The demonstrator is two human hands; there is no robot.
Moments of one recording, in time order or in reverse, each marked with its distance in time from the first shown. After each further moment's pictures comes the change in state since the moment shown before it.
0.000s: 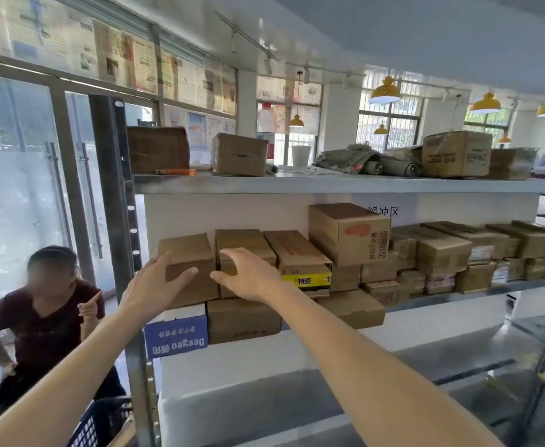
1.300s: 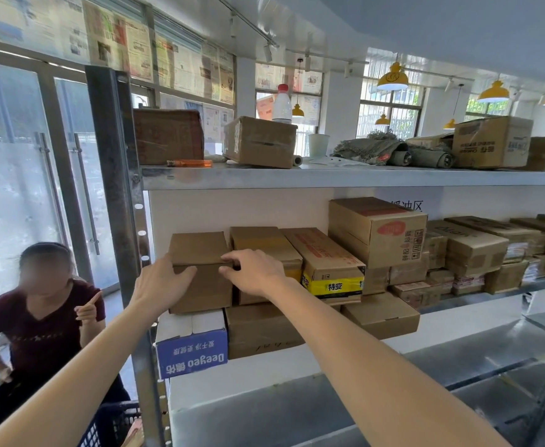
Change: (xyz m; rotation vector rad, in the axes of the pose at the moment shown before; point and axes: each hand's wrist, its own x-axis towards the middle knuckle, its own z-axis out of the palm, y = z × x) left_hand 0.058 -0.018 0.000 -0.070 -0.051 -0.088; right_hand 0.085 0.003 0.043 -0.109 -0.017 0.081
